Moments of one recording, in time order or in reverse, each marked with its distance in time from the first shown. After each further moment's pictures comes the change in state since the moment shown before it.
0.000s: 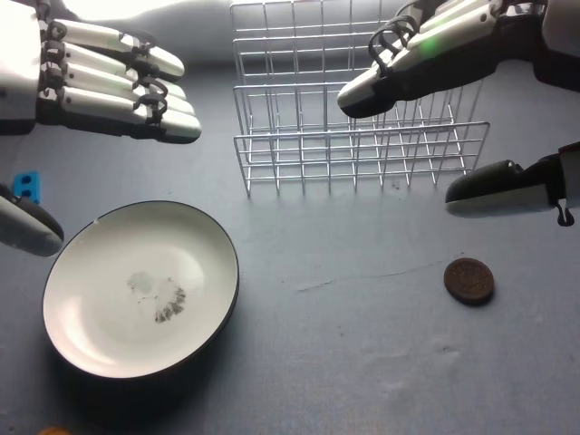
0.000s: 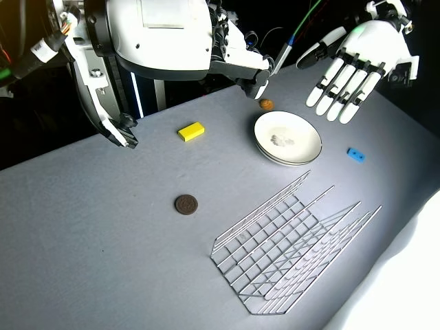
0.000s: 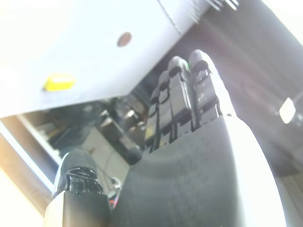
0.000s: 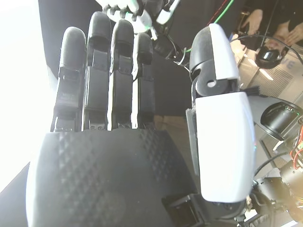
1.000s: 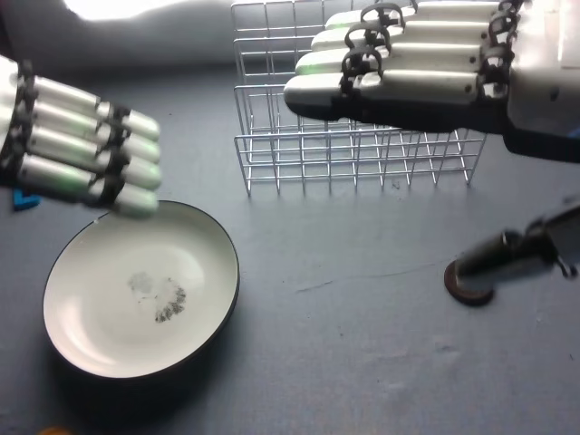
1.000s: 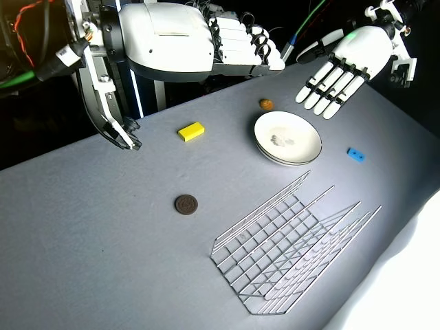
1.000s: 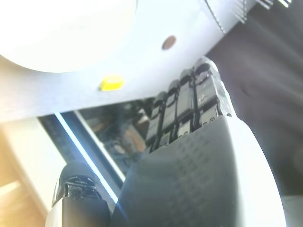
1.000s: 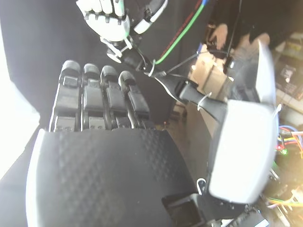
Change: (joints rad) left arm -0.010 -0.018 0.086 0.202 -0.141 0.059; right arm -0.027 -0.045 0.023 -0.136 0.021 0.056
